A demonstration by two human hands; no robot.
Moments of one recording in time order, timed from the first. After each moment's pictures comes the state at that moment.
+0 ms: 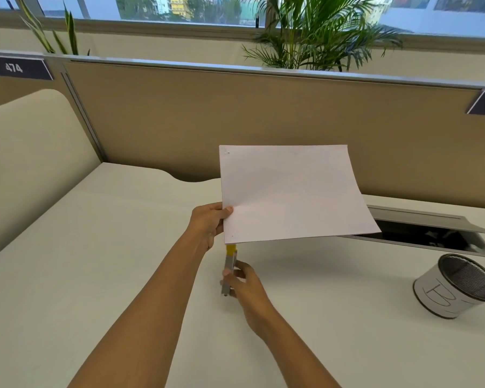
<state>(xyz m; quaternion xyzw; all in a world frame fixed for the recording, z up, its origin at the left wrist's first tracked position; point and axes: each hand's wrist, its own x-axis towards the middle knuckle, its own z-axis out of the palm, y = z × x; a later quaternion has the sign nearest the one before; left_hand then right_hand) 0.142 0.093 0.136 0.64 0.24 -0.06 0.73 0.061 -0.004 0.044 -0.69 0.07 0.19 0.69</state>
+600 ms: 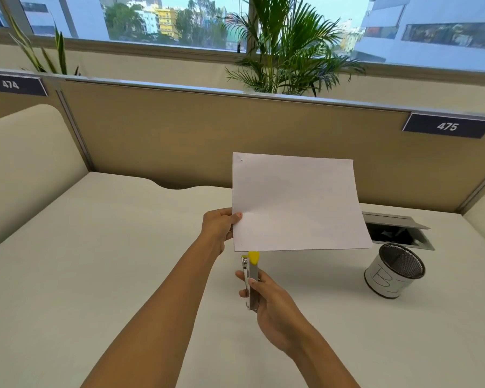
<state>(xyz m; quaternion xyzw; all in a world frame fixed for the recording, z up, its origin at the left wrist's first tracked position) 0.095 0.026 0.162 0.64 0.20 -0.06 0.74 -0.017 -0.094 0.106 -0.59 0.06 0.21 0.78</state>
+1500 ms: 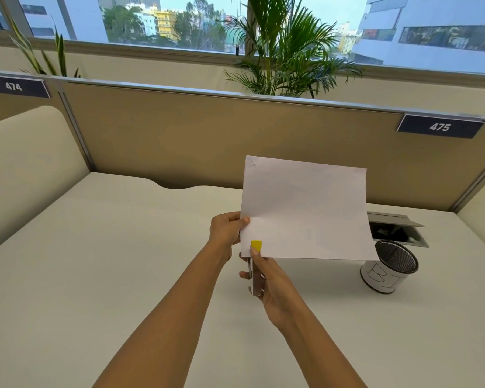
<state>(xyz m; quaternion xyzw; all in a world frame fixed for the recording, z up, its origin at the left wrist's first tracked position) 0.078 0.012 0.154 0.67 0.17 -0.05 0.72 -0.007 -0.087 0.130 -0.60 0.15 0.15 0.77</state>
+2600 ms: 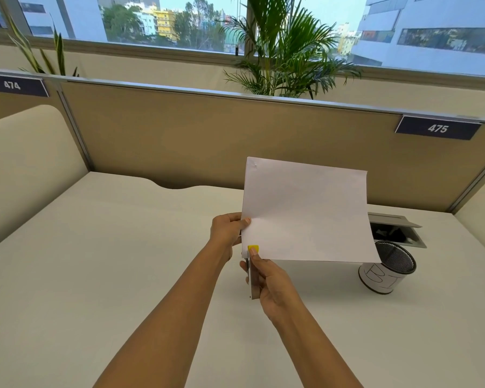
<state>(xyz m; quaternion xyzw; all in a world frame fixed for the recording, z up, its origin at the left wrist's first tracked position) 0.078 0.010 0.154 0.66 0.17 -0.06 0.73 0.002 -0.085 0.122 -0.53 0.19 0.13 0.82</state>
